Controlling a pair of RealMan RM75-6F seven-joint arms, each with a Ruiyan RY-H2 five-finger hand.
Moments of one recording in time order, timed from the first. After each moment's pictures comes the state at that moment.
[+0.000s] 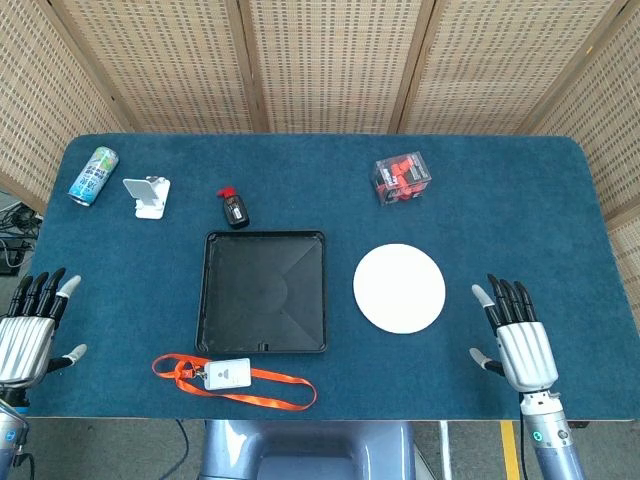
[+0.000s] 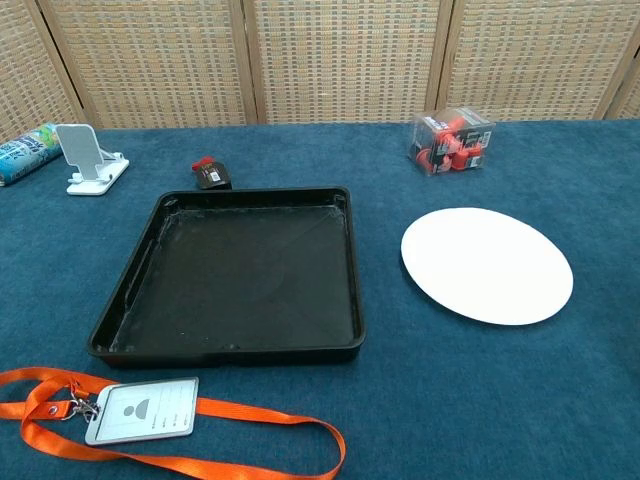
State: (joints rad) left arm -0.12 -1.18 -0.03 -1.61 1.50 1.47 0.23; right arm 0.16 -1.42 0.06 -1.46 -1.62 1.53 -0.15
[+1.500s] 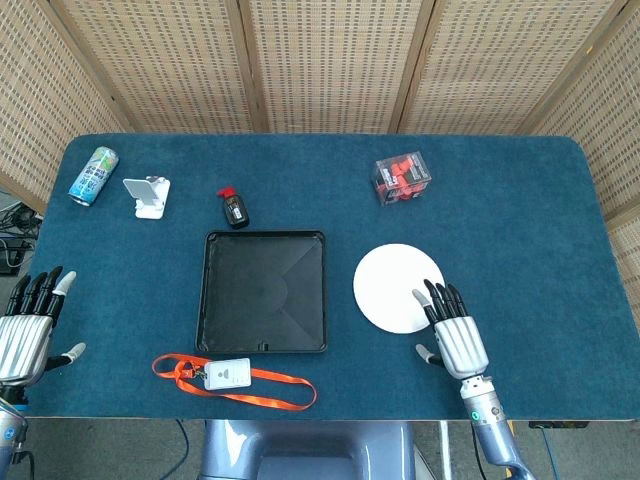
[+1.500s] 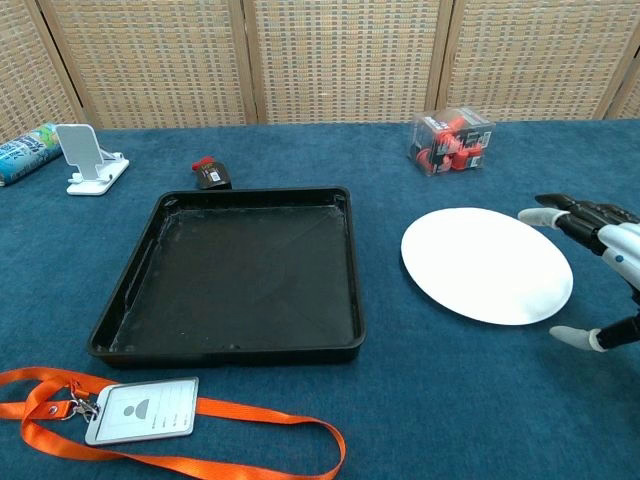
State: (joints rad) left arm -0.12 -1.18 -0.04 -1.60 1.48 1.46 0.23; right arm 0.27 -1.75 0.07 -1.13 -1.60 1.40 -0.07
